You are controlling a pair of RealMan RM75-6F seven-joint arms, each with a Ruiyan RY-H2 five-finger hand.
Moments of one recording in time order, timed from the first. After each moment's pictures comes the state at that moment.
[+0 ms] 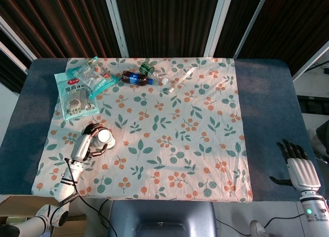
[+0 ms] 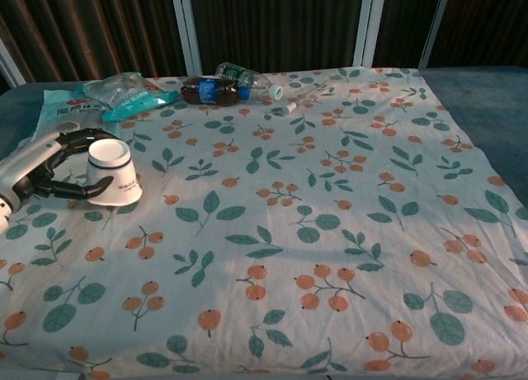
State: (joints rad) left arm -0.53 -1.83 -0.06 -0.77 1.40 1.22 -0.76; right arm 0.13 -1.15 0.04 -1.52 -1.34 1.25 -0.07
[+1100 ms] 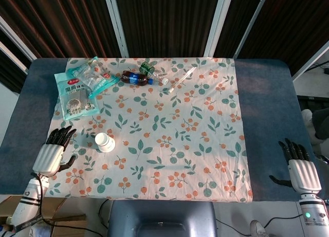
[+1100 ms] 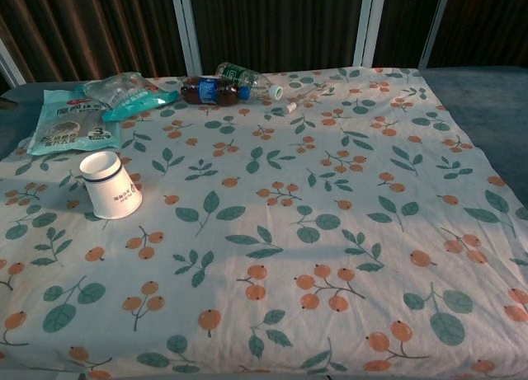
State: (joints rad) left arm -0.36 -1.28 0.00 -1.56 1.38 1.34 0.13; right arm 0.09 -1.22 0.04 -1.48 -1.39 1.38 -0.07
